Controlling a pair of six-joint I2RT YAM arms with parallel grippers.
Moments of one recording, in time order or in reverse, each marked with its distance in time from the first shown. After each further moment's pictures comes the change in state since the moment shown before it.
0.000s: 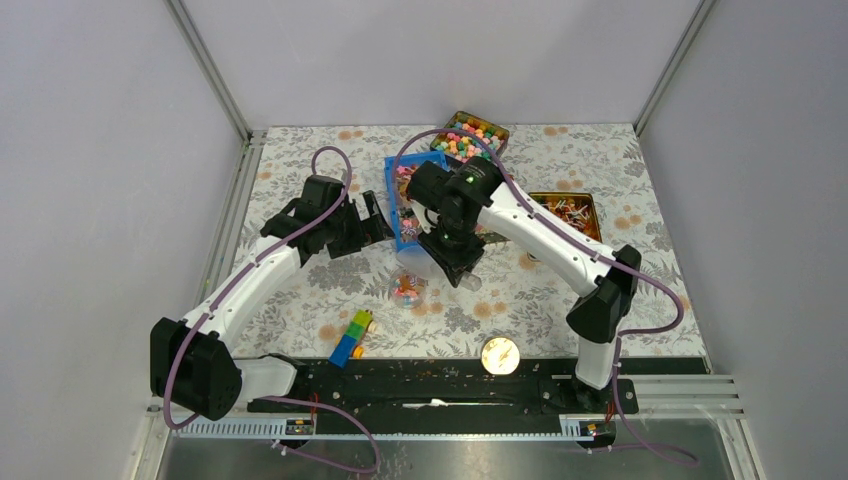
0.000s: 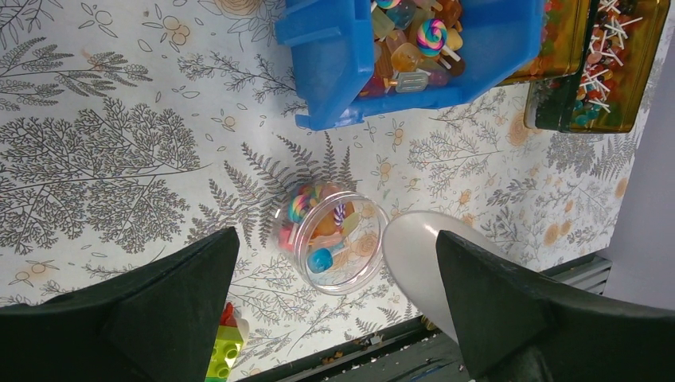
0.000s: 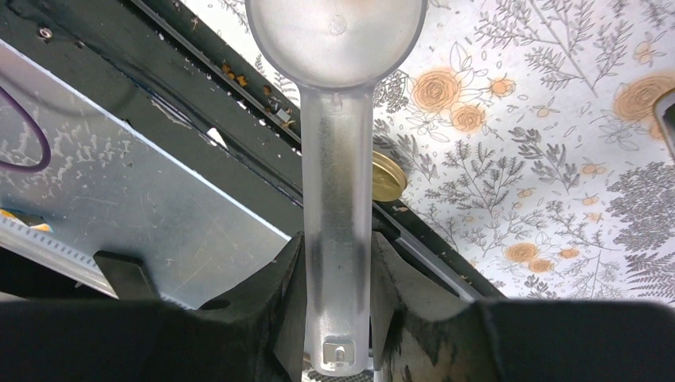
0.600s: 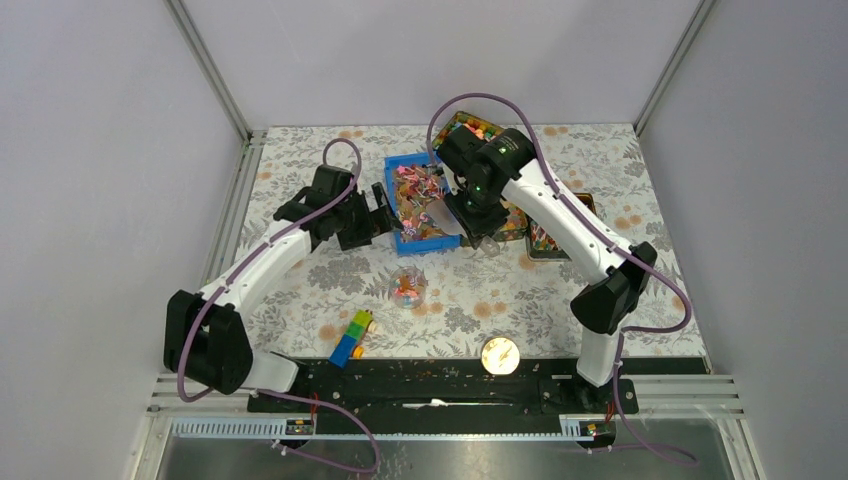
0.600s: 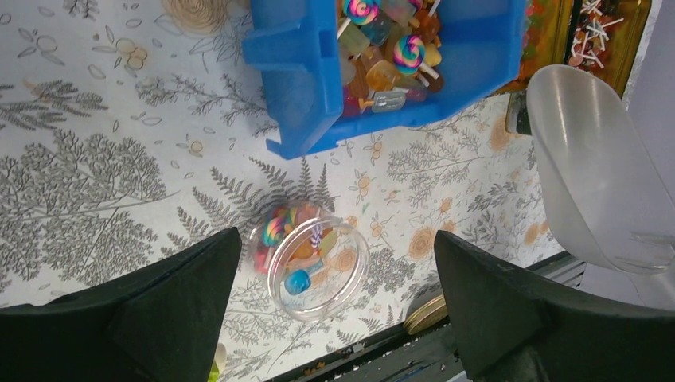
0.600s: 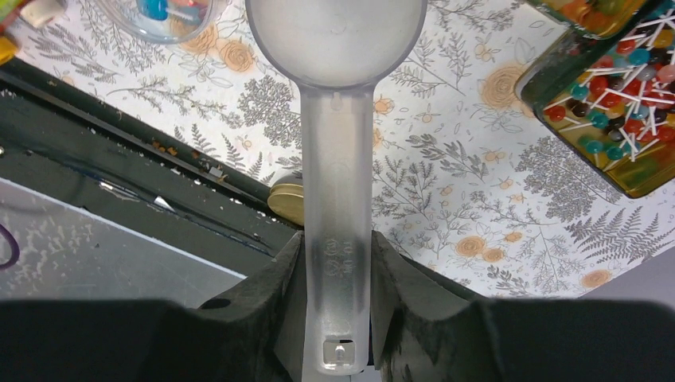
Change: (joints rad) left arm 0.001 0.111 0.053 0.044 0.059 -0.019; right arm -0.166 -0.004 0.082 0.008 0.149 0.005
